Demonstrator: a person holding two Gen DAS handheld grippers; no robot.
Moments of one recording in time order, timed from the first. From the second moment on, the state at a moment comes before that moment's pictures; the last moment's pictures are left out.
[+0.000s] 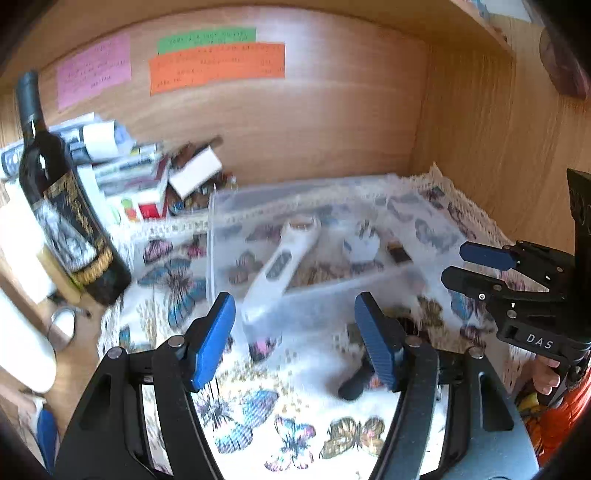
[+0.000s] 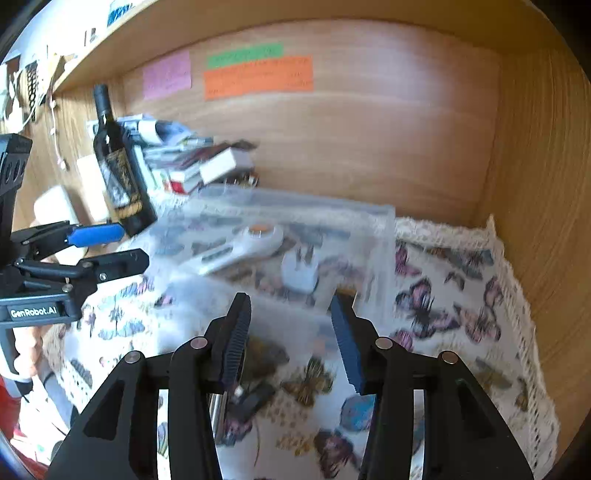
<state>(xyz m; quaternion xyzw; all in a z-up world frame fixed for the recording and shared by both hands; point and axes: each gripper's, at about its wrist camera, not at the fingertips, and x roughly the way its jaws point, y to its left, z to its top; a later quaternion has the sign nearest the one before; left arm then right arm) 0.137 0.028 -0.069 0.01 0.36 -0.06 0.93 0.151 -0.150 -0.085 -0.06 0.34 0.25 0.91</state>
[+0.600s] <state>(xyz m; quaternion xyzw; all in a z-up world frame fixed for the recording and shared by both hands) 0.130 -0.014 -0.134 0.05 0.46 -0.13 0.88 0.129 -0.144 -0.141 -0.08 0.43 0.27 0.86</state>
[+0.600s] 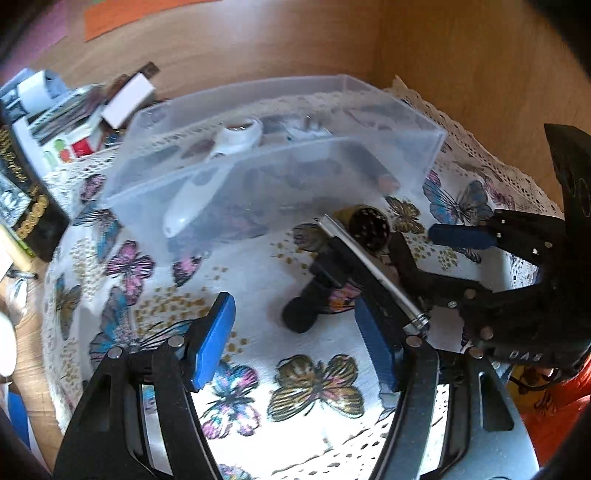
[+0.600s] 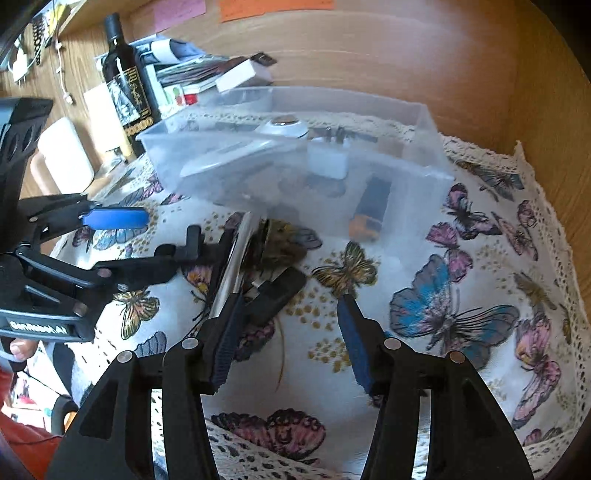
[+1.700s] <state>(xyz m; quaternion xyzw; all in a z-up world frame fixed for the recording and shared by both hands) 0.121 0.009 -0.099 0.00 0.39 -0.11 0.92 0.129 -0.157 -0.103 -0.05 0.36 0.25 0.90</state>
